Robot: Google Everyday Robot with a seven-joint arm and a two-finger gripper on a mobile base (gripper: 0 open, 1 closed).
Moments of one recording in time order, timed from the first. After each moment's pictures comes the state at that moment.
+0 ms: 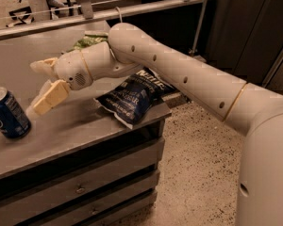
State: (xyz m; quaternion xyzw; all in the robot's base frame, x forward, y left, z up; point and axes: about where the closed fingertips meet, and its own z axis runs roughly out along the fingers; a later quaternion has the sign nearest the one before) arm 0.507 0.256 0.905 -0.62 0.46 0.52 0.37
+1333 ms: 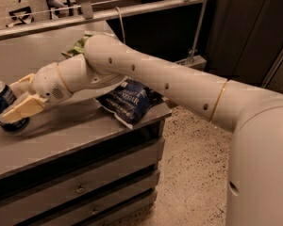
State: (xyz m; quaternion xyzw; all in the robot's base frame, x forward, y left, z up) arm 0.490 0.308 0.876 -0.64 0.46 0.49 0.37
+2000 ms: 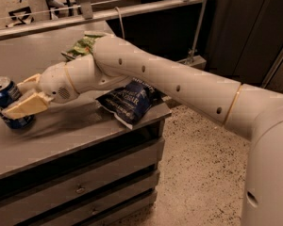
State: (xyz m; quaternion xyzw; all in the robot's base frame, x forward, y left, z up) arm 0.485 0.293 0.885 -0.61 0.48 0.50 0.37
